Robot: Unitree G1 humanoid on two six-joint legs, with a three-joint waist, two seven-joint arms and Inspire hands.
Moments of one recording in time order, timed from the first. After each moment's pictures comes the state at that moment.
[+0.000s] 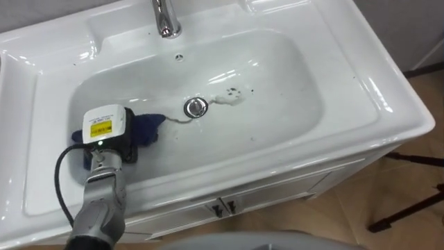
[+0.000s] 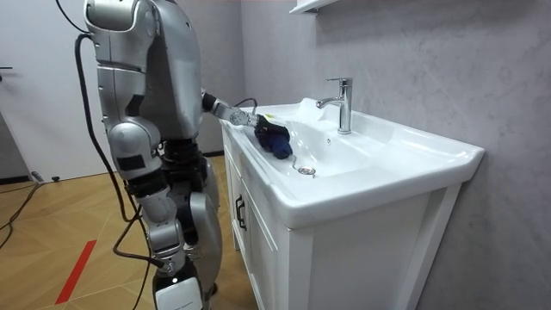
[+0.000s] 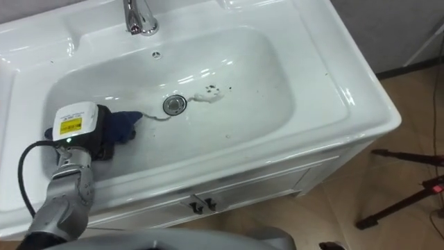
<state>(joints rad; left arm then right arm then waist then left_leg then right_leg) 0.13 0.29 -0.17 0.33 1.15 0.25 0.17 0.12 -0.26 0.08 1.21 -0.28 0.16 0.03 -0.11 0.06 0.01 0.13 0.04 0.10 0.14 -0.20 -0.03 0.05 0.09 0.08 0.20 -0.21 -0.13</state>
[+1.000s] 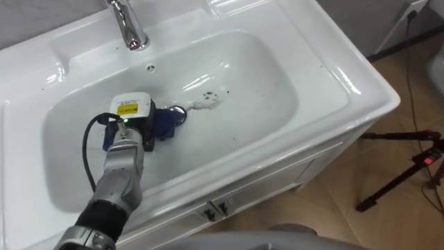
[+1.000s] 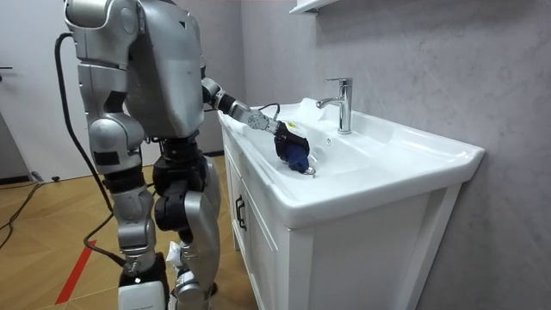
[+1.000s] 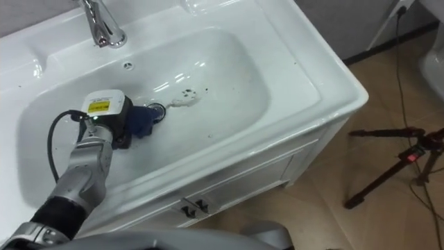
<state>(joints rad) -0.07 0.25 -0.30 0.48 1.12 0.34 0.04 0.11 -0.26 0.10 1.30 -0.20 0.18 0.03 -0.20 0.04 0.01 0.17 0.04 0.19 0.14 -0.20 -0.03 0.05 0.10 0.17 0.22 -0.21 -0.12</state>
